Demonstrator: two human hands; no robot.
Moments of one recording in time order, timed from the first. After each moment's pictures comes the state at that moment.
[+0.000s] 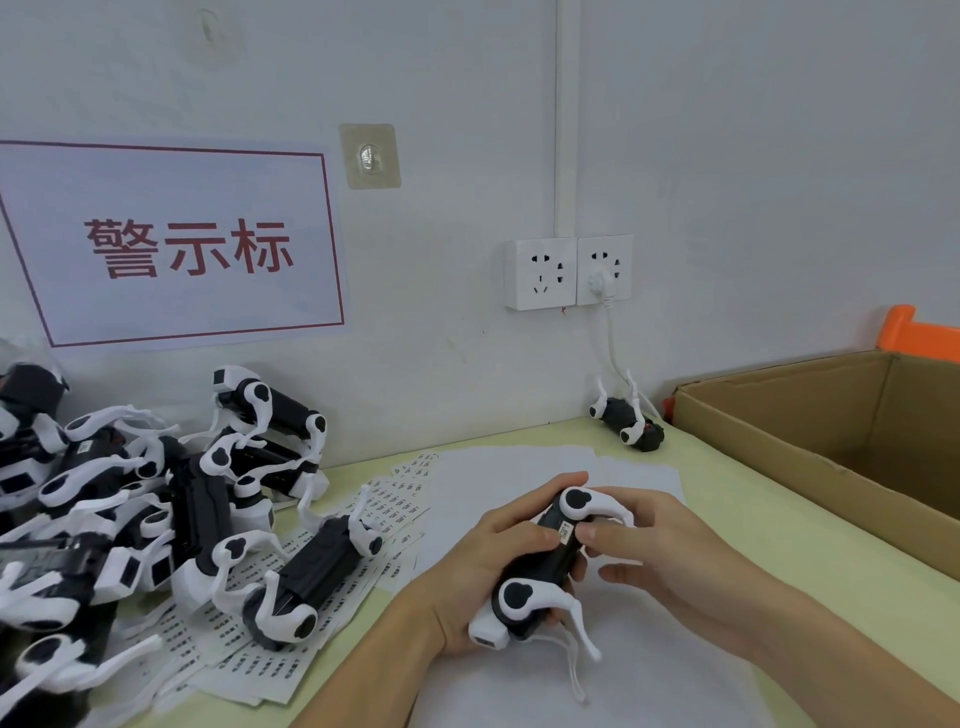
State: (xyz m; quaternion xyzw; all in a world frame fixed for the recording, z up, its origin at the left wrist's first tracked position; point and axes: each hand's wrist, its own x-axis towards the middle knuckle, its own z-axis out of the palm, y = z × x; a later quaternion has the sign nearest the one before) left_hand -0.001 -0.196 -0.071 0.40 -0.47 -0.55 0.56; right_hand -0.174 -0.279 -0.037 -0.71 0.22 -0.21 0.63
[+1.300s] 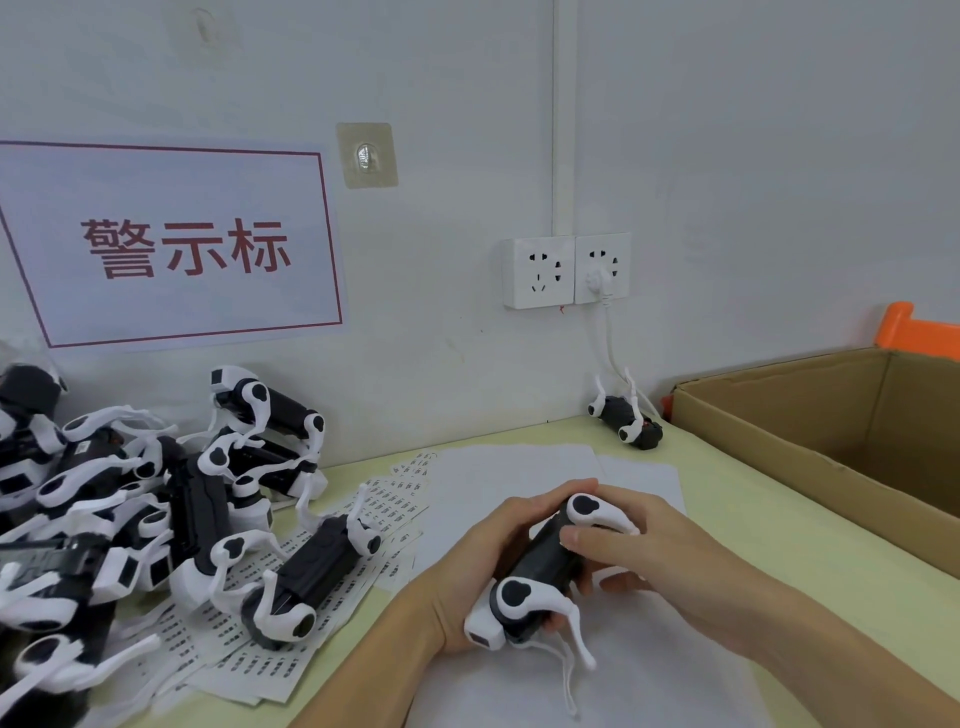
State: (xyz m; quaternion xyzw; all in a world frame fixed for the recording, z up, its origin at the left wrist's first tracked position) left_hand -0.010 -0.195 -0.068 0.40 -0.44 -0.55 0.59; right_hand -0.174 -0.270 -0.029 -0.75 0.22 -0.19 0.59
